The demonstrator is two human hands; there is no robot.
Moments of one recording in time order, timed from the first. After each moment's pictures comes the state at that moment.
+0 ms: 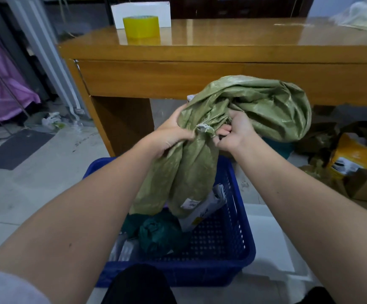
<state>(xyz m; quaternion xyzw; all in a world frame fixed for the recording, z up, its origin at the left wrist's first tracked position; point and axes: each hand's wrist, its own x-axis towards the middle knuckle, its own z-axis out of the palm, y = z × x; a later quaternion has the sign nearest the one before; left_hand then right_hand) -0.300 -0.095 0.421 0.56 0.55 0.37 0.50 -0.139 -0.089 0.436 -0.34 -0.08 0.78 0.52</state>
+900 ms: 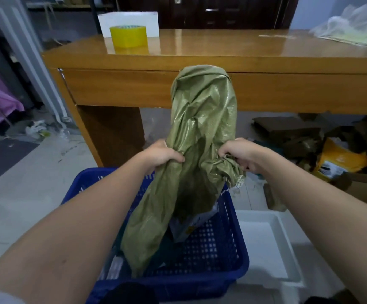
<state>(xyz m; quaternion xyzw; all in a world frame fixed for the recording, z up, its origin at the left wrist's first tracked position) -0.307 -0.075 0.391 0.54 0.63 0.23 0.51 -0.081 -0.089 0.421 -0.66 -0.54 0.50 0.18</state>
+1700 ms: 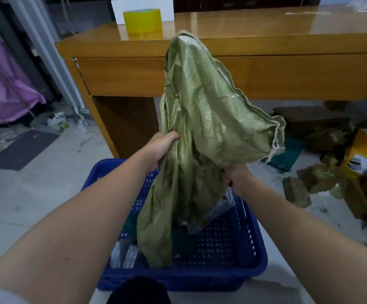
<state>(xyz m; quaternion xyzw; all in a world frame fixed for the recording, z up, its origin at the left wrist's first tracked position) -0.325 -0.087 0.392 0.38 0.65 0.36 0.54 -0.134 -0.092 0.322 -0.60 -0.32 0.62 0.40</state>
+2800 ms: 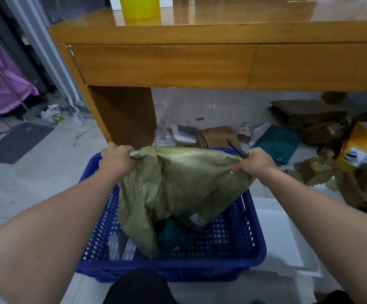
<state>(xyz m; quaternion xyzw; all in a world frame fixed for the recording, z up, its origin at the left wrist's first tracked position) -0.422 -0.101 0.326 0.58 0.81 0.06 0.06 -0.084 -0.087 0.328 -0.73 -0.59 0.31 0.16</state>
